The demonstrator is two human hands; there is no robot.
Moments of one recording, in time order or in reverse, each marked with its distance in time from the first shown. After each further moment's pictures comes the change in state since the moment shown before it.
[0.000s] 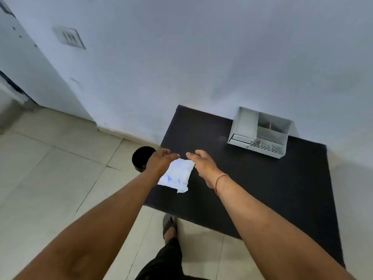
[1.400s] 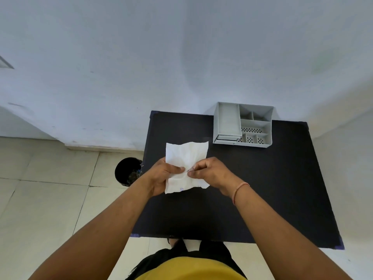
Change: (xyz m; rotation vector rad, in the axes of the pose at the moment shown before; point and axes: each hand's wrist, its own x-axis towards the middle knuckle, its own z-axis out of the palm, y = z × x) left_hand 0.055 0.080 0.023 -0.375 -0.648 -0.174; right_hand 0.018 -0.035 -0.072 -0.092 -0.016 -0.024
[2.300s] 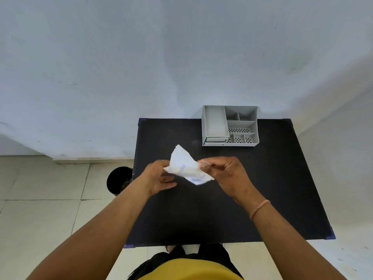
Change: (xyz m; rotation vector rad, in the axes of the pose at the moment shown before) left_hand 0.024 0.010 0.018 -0.020 0.273 -0.125; right_hand -0.056 0.015 -0.042 0.197 0.263 -0.348
